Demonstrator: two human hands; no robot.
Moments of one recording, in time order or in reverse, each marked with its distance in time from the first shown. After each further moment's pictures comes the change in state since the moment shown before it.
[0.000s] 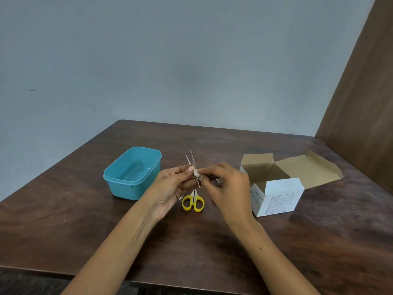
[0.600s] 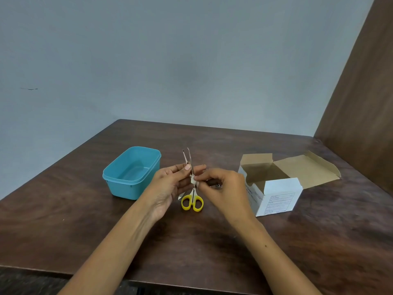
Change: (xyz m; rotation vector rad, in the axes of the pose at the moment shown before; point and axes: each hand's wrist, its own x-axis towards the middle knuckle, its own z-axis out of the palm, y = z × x) left_hand -0.003 0.002 0.001 0.027 -0.004 0.047; right_hand -0.001 -0.001 -0.003 0.183 -0.172 0.157
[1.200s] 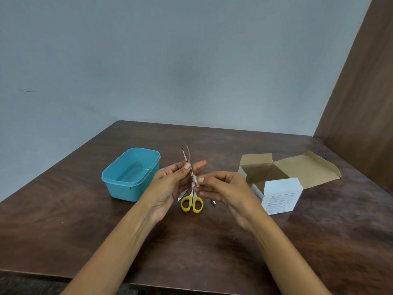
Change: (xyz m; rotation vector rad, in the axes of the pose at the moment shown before) left_hand -0.002 0.003 0.003 -0.060 -0.050 0.036; right_hand 0.003 -0.009 -0.015 0.660 -0.165 0.552
